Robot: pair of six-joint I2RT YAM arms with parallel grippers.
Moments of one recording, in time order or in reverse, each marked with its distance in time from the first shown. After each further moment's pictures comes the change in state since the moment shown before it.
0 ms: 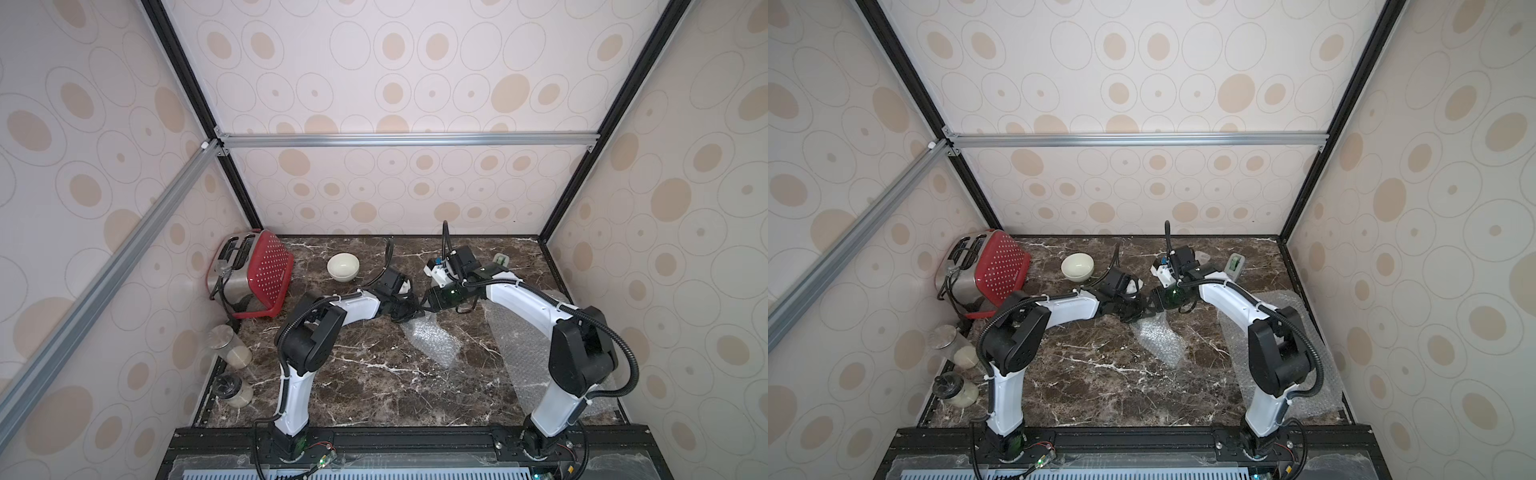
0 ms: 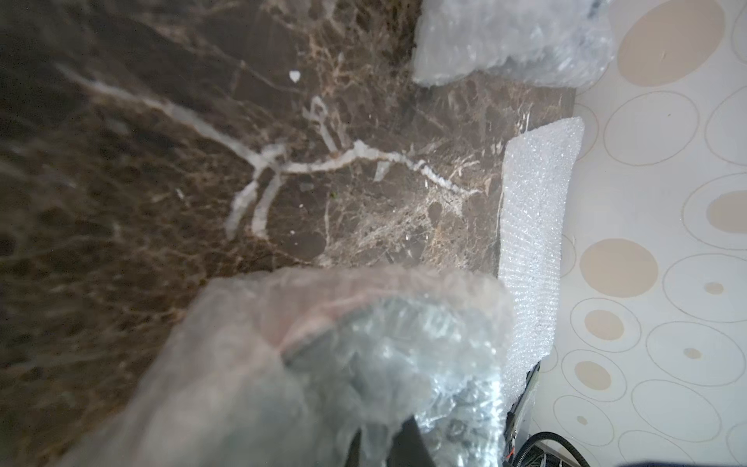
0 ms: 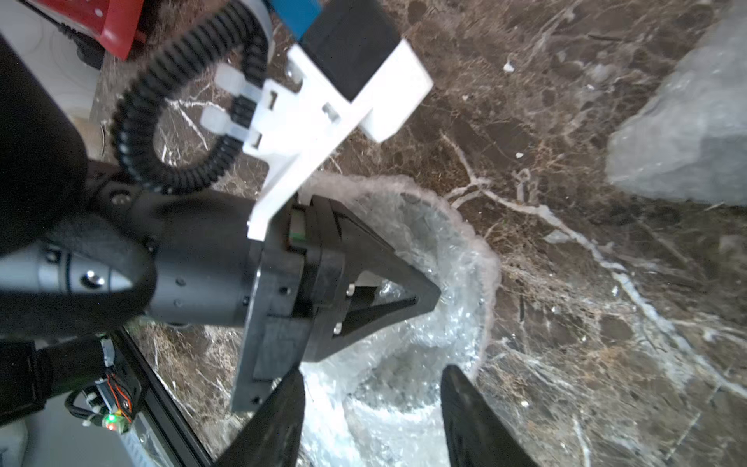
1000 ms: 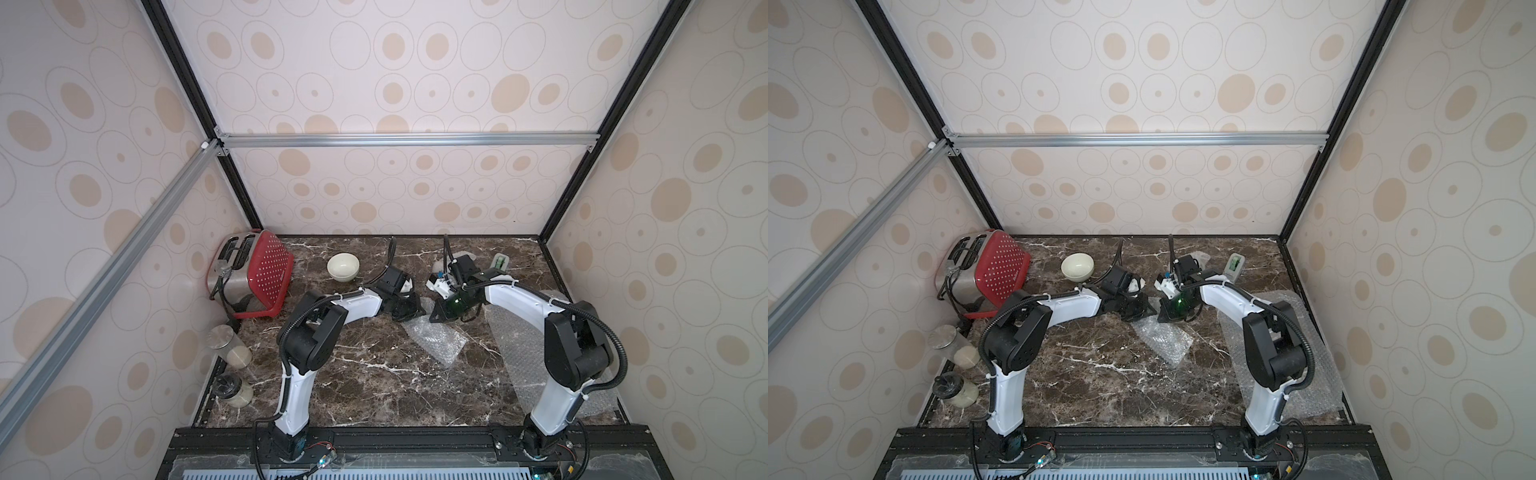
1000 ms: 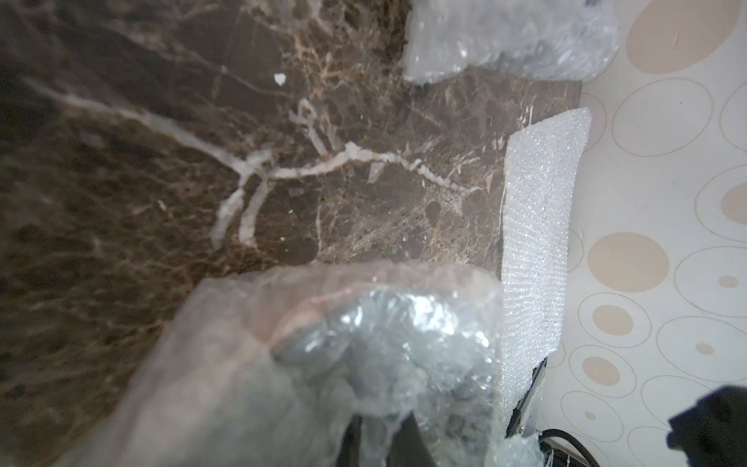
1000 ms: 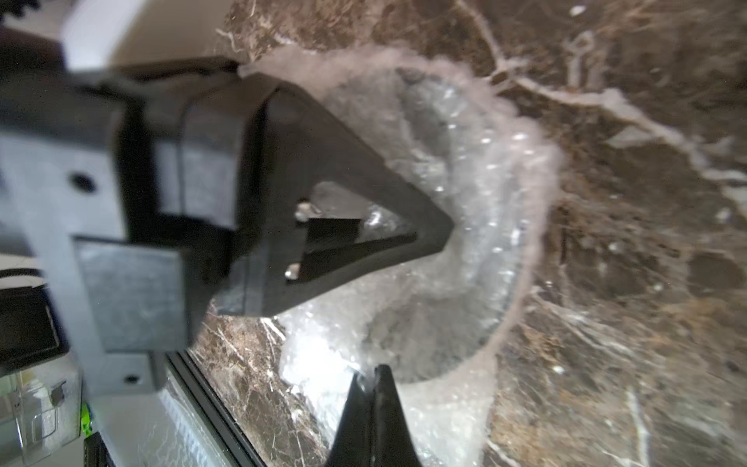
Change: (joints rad) left arm -0.004 0.014 0.037 -0.043 0.000 0.032; right arm -0.062 0.042 -0.053 -0.061 -0.069 -0.025
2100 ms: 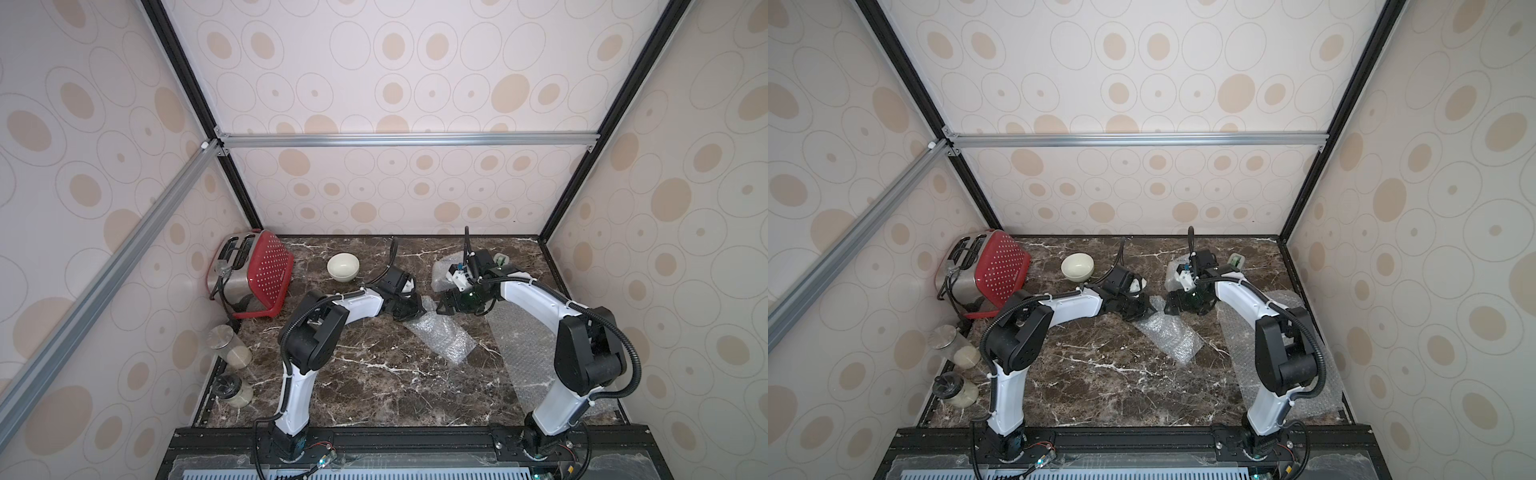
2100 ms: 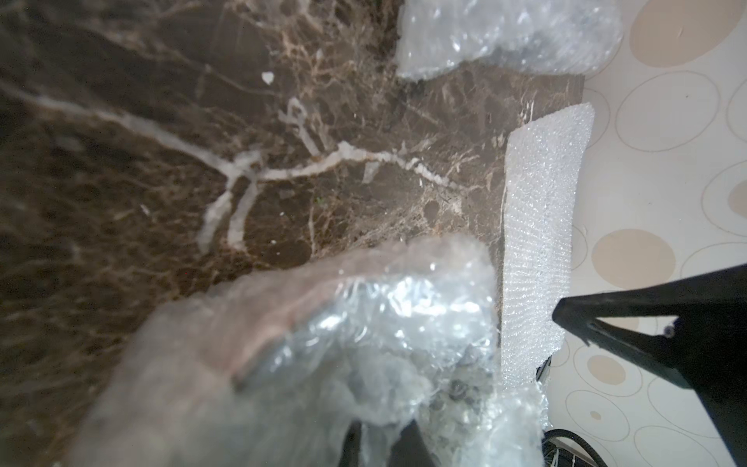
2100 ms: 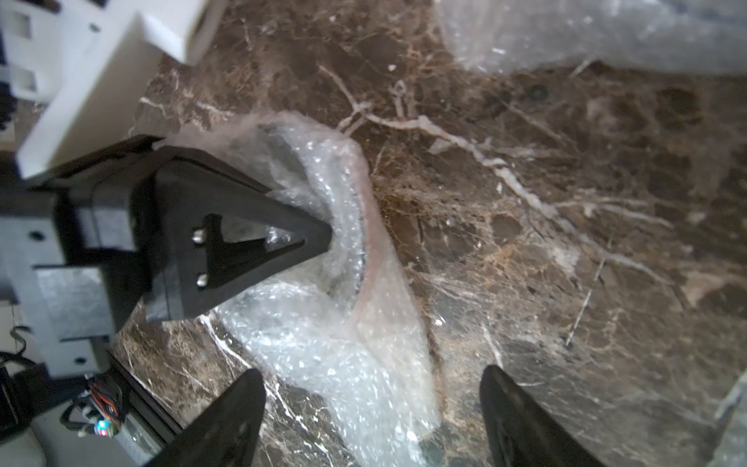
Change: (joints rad) left arm -0.007 0.008 0.013 -0.008 0.000 0.009; right arm -0.079 -0.051 0.002 -0.023 0.076 0.014
